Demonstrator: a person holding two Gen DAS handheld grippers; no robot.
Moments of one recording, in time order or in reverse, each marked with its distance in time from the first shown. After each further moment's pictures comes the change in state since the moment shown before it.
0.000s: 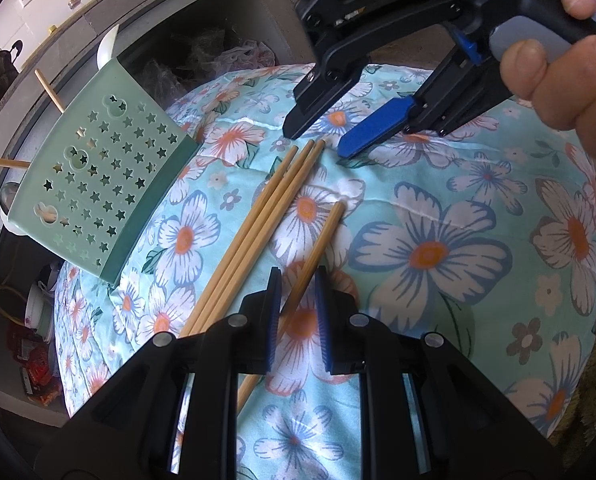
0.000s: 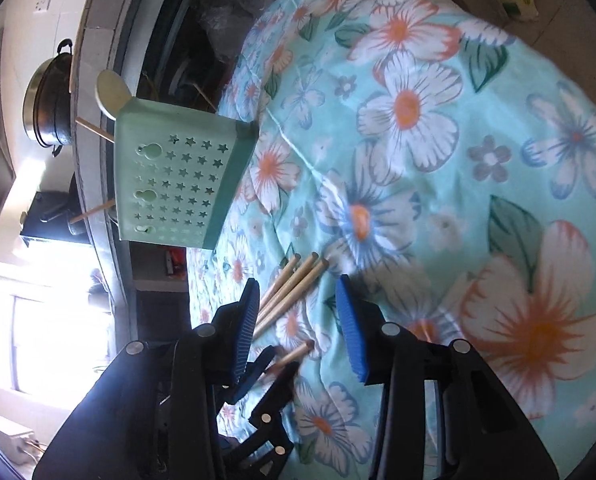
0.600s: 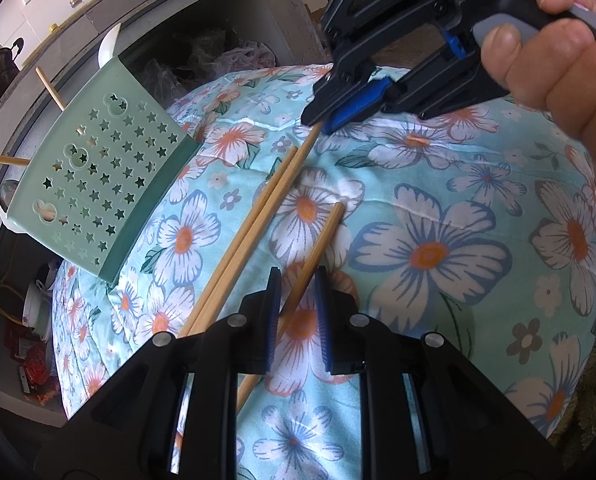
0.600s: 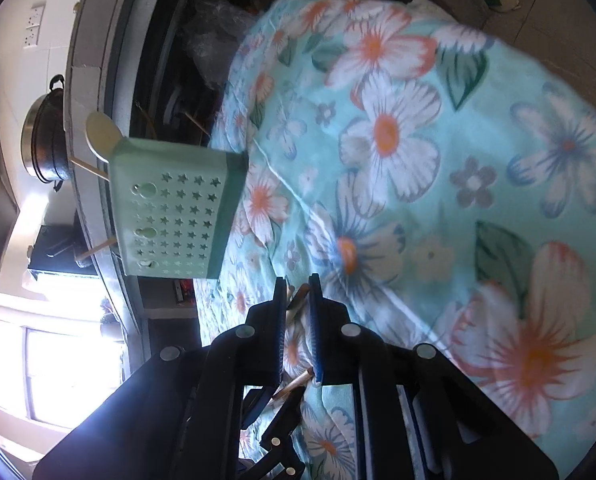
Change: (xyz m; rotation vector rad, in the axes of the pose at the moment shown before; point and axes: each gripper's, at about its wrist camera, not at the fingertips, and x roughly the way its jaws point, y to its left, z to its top) left arm 0.023 0.042 -0.012 -0.009 -0.005 0.003; right arm -0.019 -0.011 0.012 0.066 -0.096 0.031
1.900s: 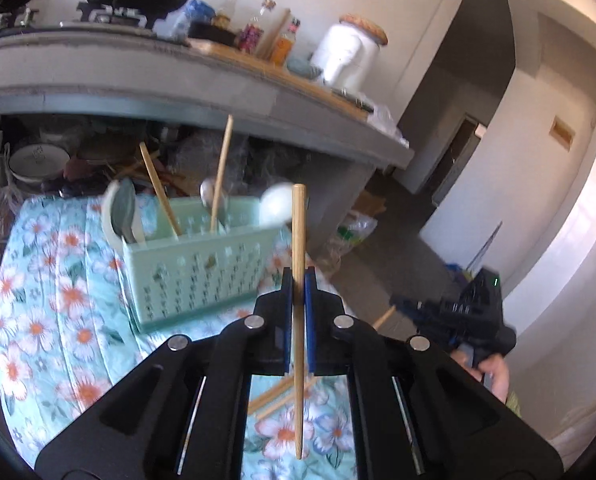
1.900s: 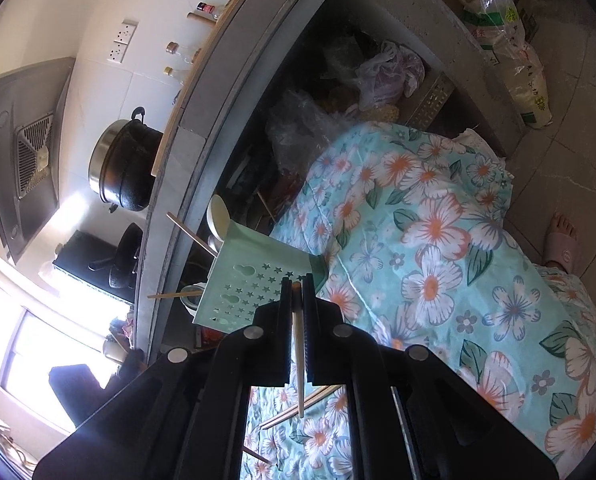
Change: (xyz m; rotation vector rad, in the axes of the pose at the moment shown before) left arm -0.127 0.234 0.010 -0.794 -0.454 -0.328; right arm -0.090 0.056 0.016 -0.205 -0.271 0.091
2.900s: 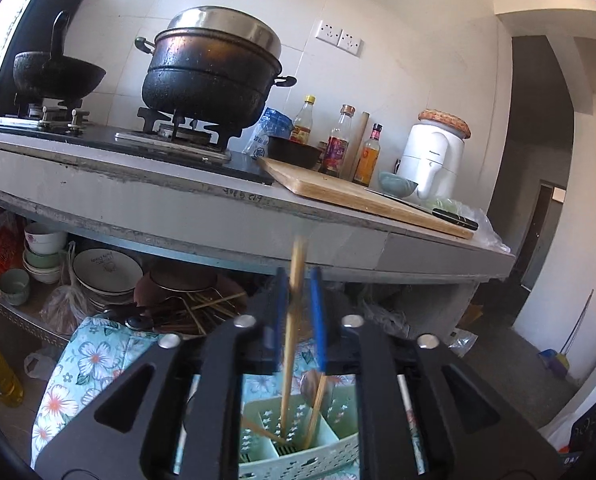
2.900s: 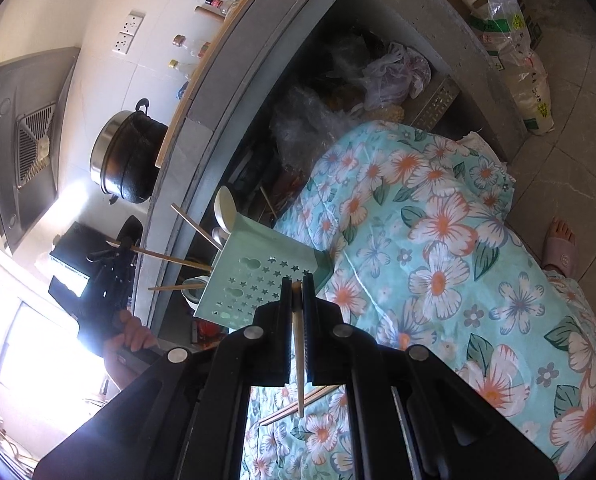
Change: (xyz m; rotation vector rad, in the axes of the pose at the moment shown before) left arm 0.045 -0.023 0.060 0.043 -0.382 0.358; right arm -0.001 0.013 -0.008 -0.035 -0.002 -0.014
